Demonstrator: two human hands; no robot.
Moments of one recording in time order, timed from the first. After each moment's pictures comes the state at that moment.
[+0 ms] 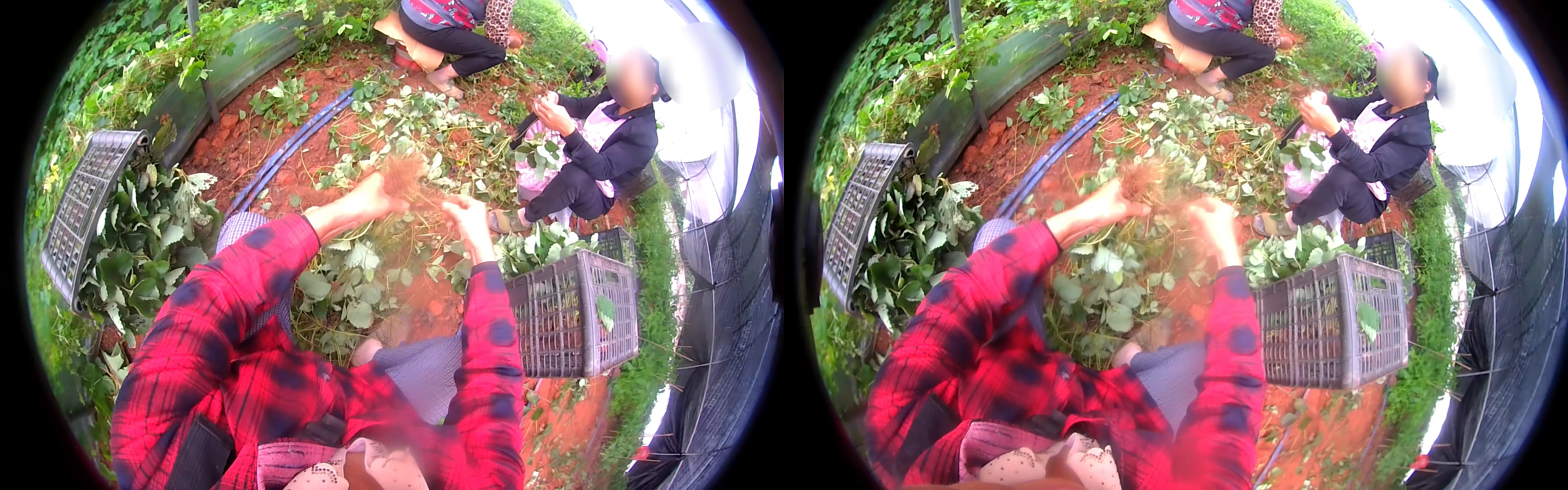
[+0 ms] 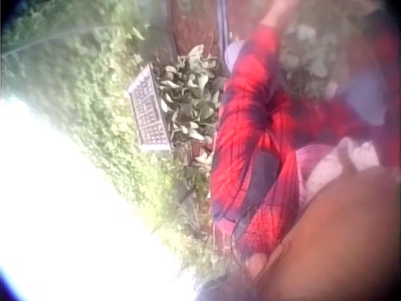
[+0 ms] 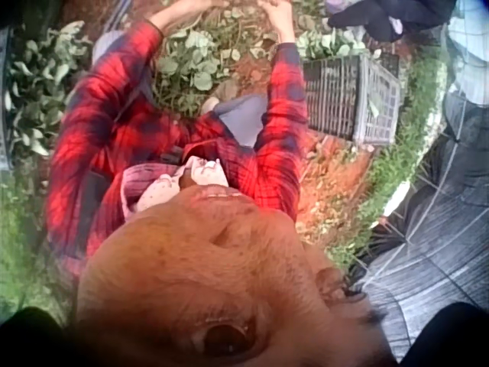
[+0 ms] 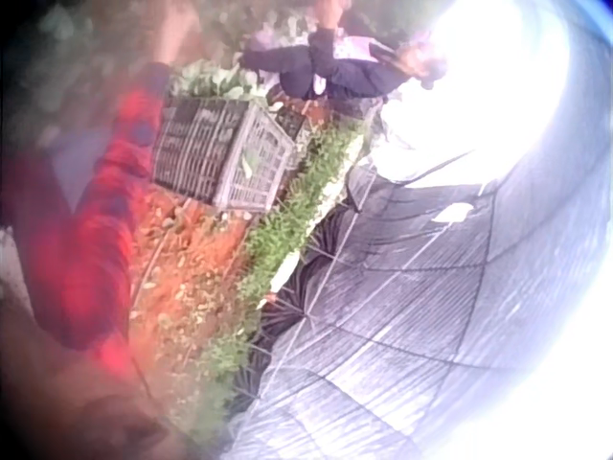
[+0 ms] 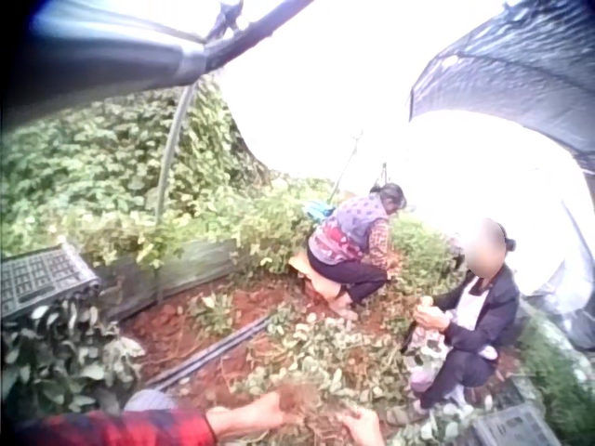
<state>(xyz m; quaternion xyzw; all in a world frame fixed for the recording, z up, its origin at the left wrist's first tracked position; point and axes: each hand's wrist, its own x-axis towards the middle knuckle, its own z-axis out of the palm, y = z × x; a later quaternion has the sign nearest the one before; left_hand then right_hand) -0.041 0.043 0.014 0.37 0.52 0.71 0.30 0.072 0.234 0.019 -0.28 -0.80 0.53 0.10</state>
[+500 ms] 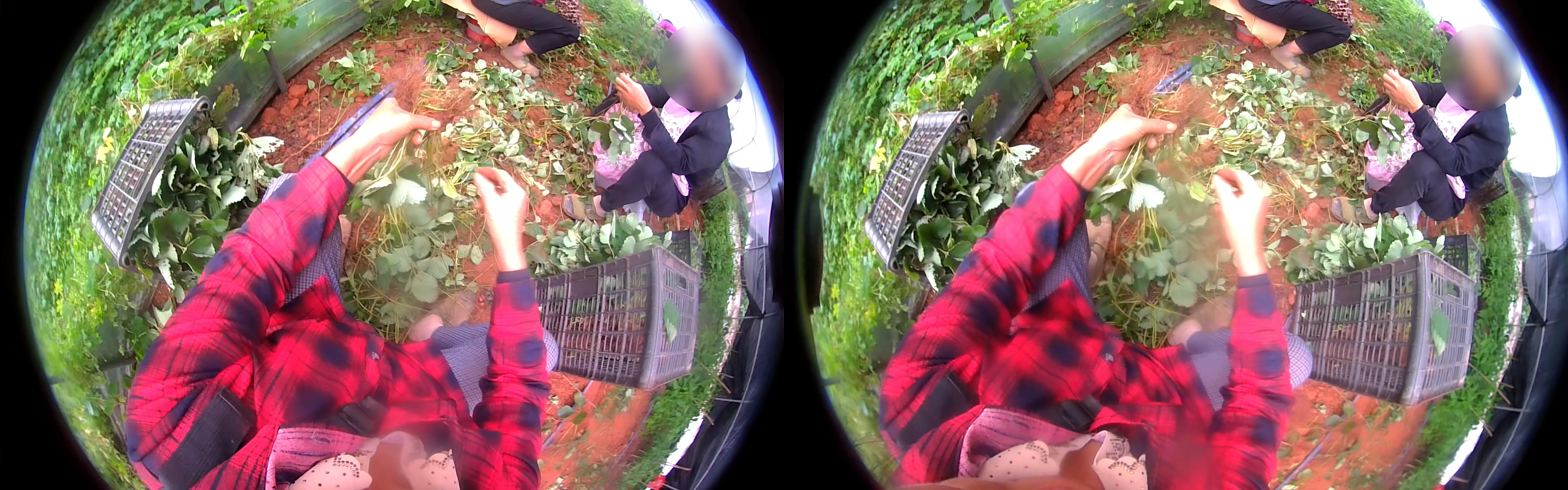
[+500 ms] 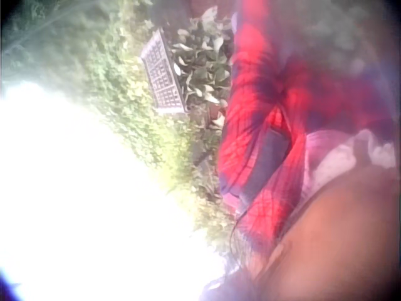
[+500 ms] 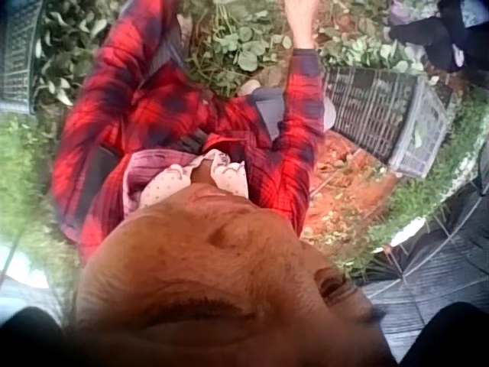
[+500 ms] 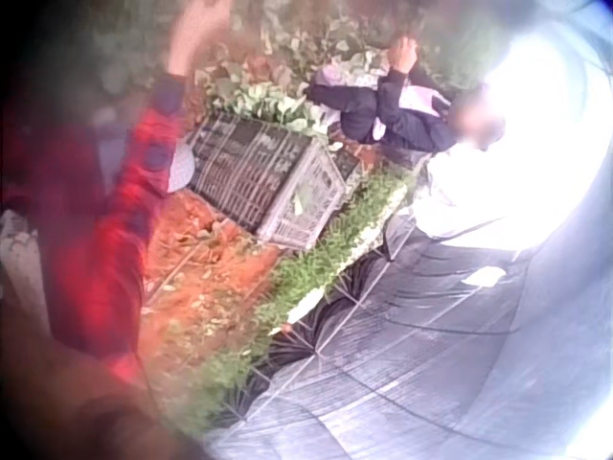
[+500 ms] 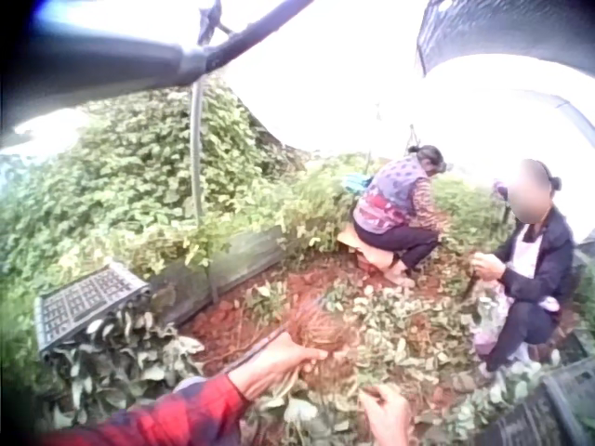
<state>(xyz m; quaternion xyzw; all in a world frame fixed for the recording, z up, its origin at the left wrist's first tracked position) -0.088 -0.010 0.052 0.13 0.65 0.69 0.28 0.072 0.134 0.021 -0.21 -0.77 0.56 0.21</state>
